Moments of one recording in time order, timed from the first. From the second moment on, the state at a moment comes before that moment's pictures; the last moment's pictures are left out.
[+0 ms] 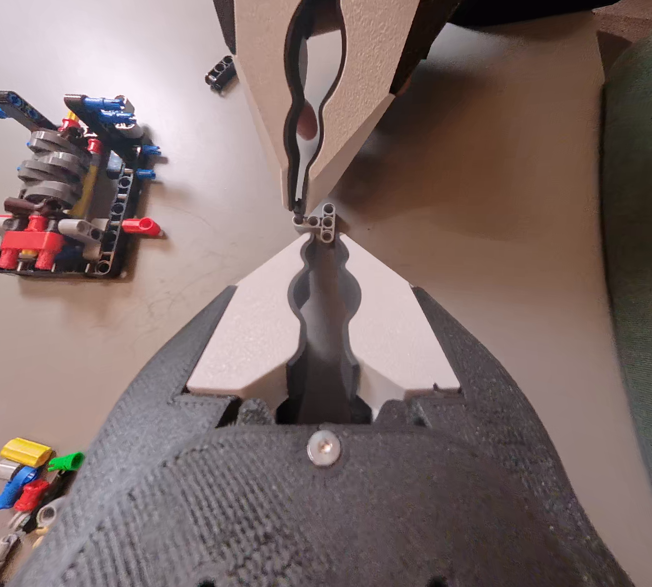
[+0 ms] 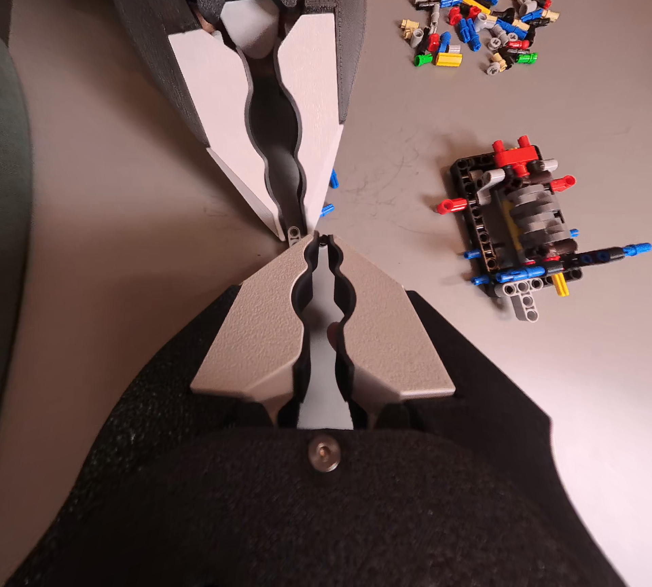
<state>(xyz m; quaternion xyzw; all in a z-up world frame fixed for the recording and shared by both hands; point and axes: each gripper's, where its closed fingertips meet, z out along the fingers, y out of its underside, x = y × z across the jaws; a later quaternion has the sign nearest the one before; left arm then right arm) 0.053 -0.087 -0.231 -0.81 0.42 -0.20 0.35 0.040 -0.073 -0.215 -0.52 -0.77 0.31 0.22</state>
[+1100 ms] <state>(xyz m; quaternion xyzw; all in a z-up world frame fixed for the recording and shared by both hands) 0.053 -0.085 -0.231 -0.81 0.42 -0.20 0.35 0.039 -0.073 -0.216 -0.53 -0.79 0.24 0.18</state>
